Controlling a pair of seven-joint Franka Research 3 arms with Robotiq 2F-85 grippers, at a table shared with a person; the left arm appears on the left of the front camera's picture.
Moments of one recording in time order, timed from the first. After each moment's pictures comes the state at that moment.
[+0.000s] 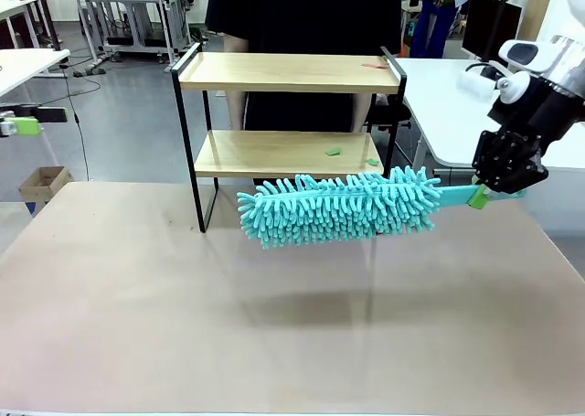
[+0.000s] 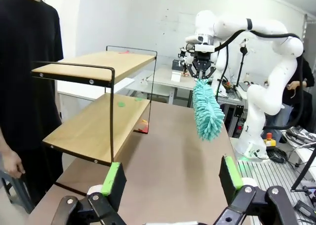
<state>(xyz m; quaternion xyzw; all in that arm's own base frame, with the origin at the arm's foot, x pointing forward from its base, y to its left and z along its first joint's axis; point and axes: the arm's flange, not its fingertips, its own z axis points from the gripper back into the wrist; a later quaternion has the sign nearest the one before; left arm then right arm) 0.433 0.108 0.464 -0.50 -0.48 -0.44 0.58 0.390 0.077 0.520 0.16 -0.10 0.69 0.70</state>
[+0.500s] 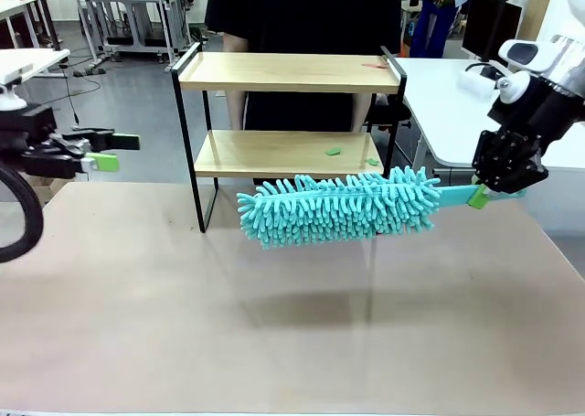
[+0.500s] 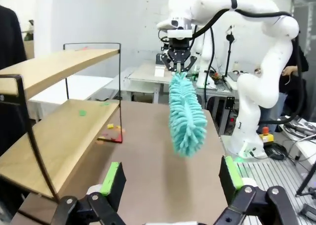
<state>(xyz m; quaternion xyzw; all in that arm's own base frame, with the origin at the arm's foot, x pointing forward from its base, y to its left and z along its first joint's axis) 0.390 -0.016 0.441 -0.50 -0.47 -0.48 0.55 0.390 0.077 0.520 0.15 -0.10 0.69 0.70</state>
